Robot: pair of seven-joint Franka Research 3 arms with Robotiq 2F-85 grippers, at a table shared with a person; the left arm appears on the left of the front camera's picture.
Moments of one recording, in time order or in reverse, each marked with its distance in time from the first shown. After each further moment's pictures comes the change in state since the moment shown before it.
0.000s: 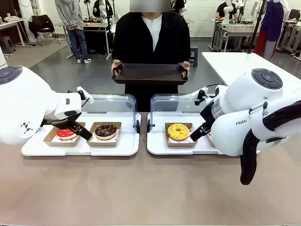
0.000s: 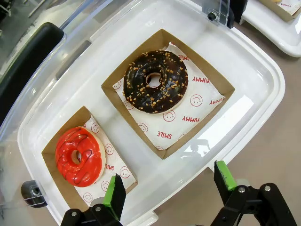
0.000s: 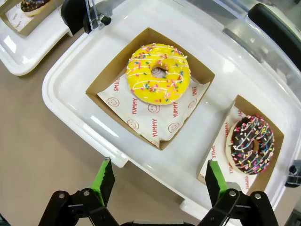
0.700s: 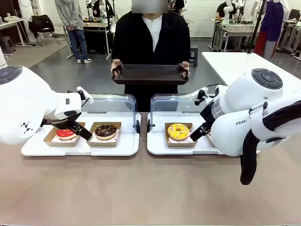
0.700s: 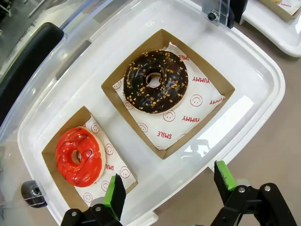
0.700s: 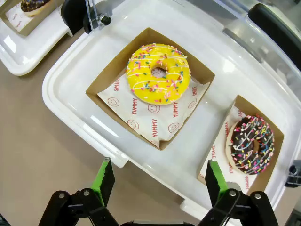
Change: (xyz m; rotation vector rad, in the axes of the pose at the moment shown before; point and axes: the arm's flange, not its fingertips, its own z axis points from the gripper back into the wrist) left arm 0.000 0.000 0.000 0.000 0.000 0.000; right arm 0.000 0.000 0.000 0.000 0.000 0.000
